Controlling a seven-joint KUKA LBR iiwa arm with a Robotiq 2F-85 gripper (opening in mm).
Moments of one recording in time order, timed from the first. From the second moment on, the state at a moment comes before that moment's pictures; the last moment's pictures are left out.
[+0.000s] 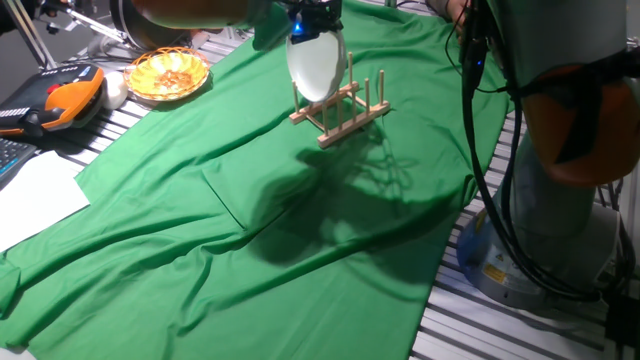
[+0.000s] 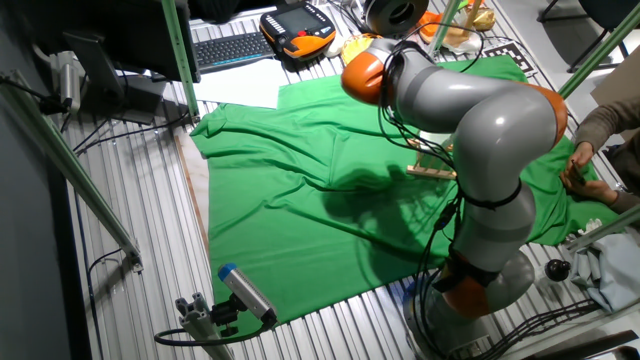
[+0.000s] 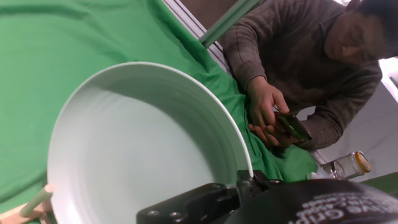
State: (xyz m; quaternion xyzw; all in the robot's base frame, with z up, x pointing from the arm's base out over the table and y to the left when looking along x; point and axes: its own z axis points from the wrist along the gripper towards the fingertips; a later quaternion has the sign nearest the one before) arm 0.450 -0.180 0.269 0.38 0.80 -0.46 0.09
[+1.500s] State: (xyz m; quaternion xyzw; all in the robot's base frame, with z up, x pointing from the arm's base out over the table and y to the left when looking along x) arm 0.446 -0.171 0.253 0.40 0.79 -0.44 0.11
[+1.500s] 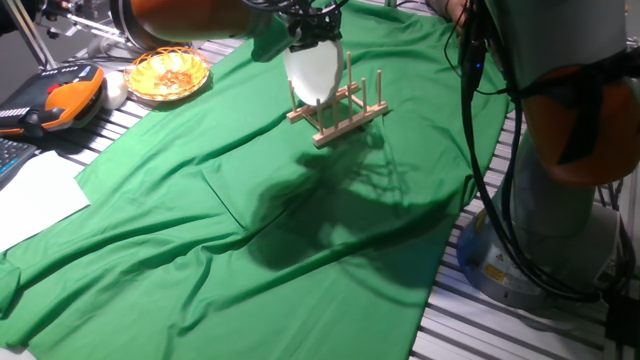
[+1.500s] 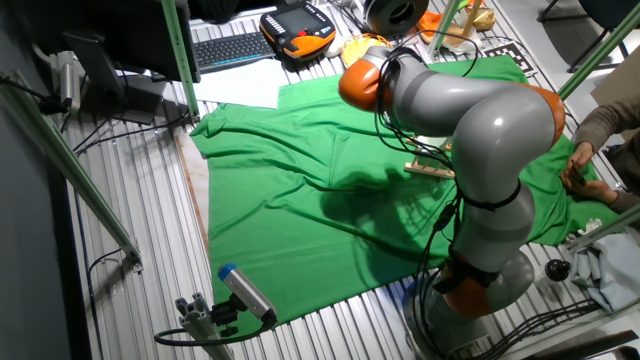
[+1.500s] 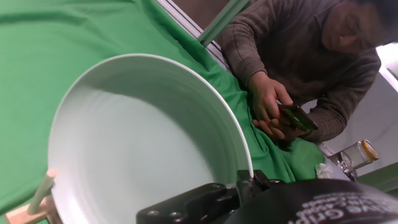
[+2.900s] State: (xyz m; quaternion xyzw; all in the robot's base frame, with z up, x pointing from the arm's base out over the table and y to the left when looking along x) arm 0.445 -0.165 0.257 0.42 0.81 -0.40 0.09
